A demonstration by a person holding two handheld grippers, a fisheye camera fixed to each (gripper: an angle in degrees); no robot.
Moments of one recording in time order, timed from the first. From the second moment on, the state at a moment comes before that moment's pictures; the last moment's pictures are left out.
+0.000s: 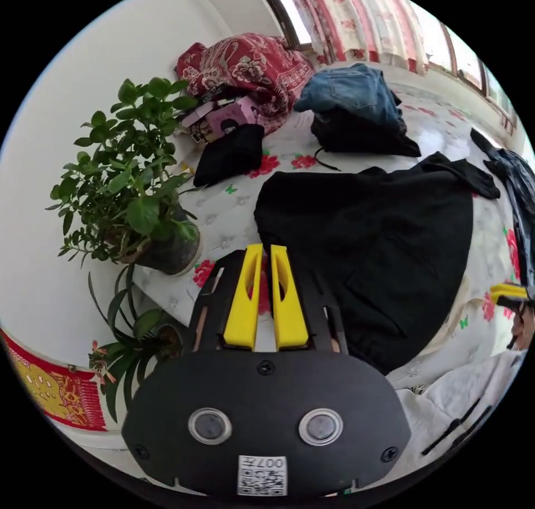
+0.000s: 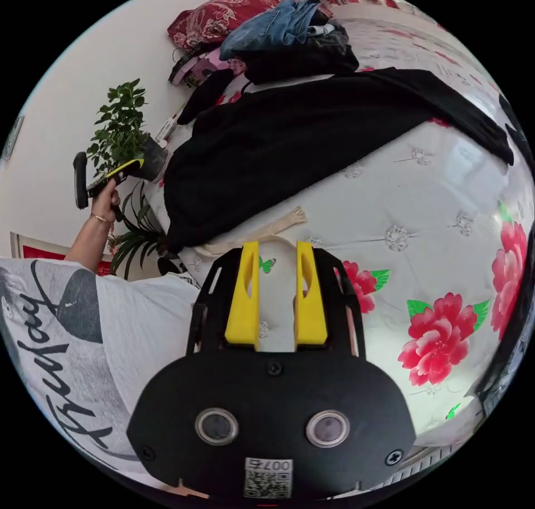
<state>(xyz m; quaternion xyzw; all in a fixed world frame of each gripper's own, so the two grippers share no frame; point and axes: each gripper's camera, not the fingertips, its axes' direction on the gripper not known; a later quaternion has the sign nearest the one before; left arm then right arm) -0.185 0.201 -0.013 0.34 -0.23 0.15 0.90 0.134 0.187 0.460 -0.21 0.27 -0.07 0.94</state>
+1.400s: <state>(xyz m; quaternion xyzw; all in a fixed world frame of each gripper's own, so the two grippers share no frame) -0.156 0.275 -0.042 0.08 -0.23 0.20 0.95 0.061 0.089 0.037 0.22 0.42 -0.03 0.88</state>
